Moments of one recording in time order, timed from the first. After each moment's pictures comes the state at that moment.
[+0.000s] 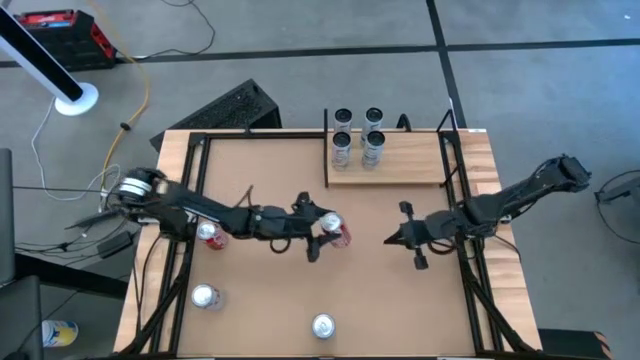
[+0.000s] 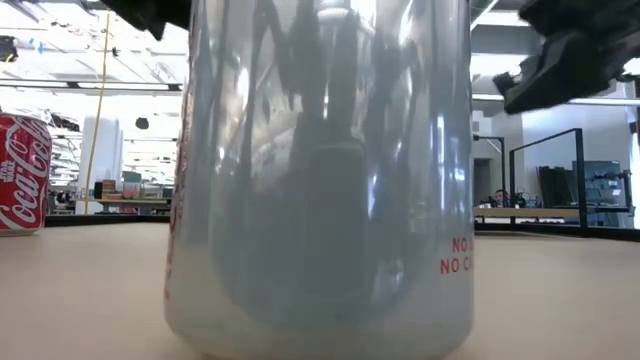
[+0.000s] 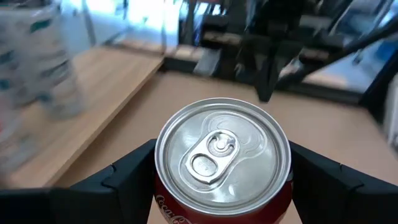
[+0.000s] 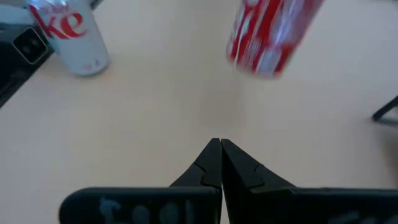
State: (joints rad) left arm -0.15 1.58 0.84 0.58 -0.35 -0.17; right arm 0.32 0.87 0.45 -0.15 0.15 0.06
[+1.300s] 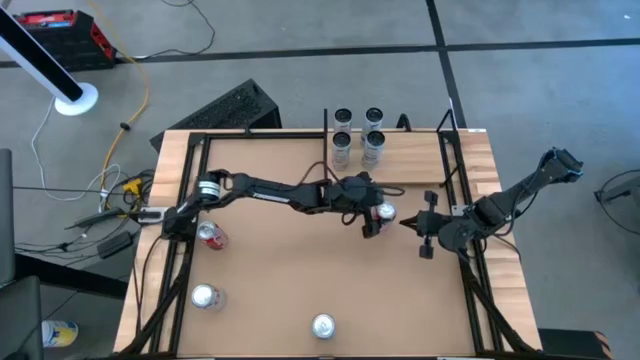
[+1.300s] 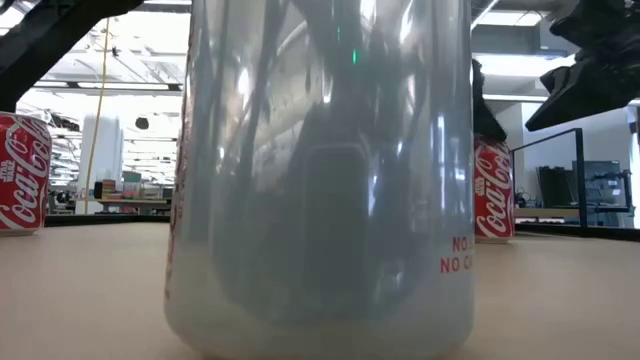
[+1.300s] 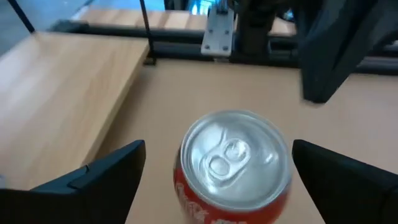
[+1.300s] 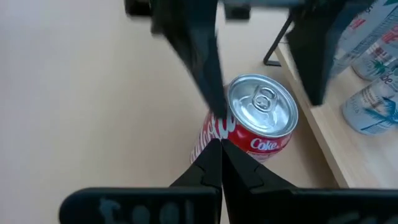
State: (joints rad) left arm 0.06 2.22 1.69 0.19 -0.09 -0.02; right arm 0.53 0.69 0.45 -0.54 0.66 0.31
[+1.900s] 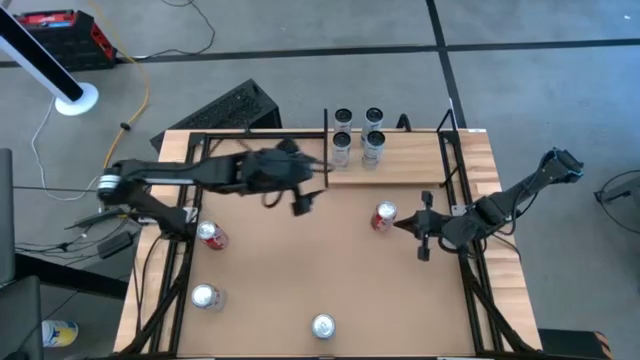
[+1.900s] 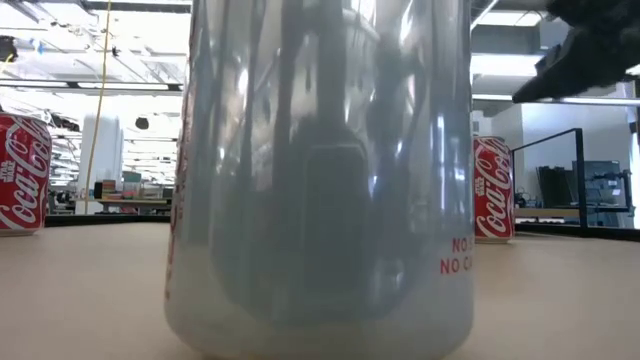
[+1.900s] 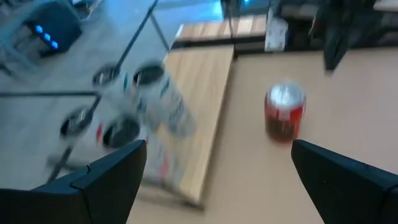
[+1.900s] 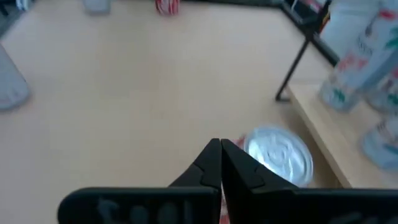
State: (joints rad) left arm 0.05 1.52 1.48 -0.41 -0.35 0.14; right arm 0.53 0.69 0.45 -0.36 0.65 0.28
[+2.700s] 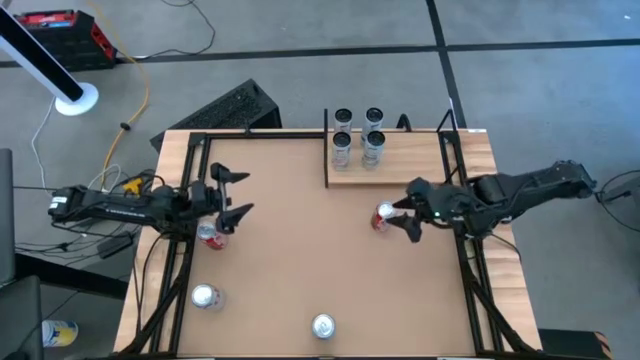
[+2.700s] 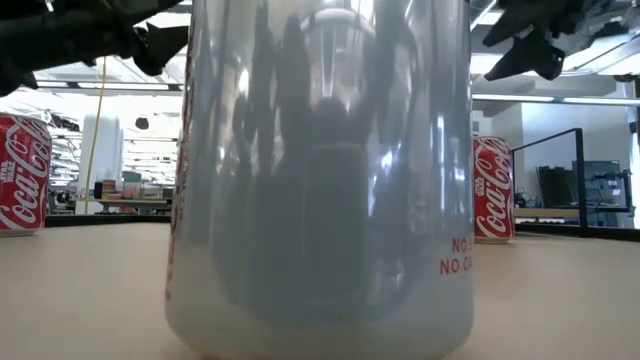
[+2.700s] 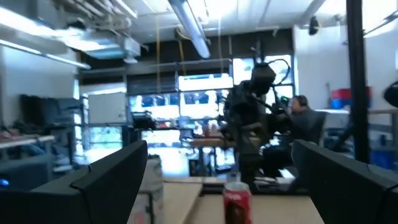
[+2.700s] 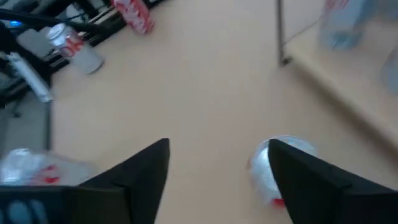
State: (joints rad) left arm 0.02 0.59 0.06 1.03 -0.17 0.13; right arm 0.24 0.83 0.80 -0.61 0.34 0.69
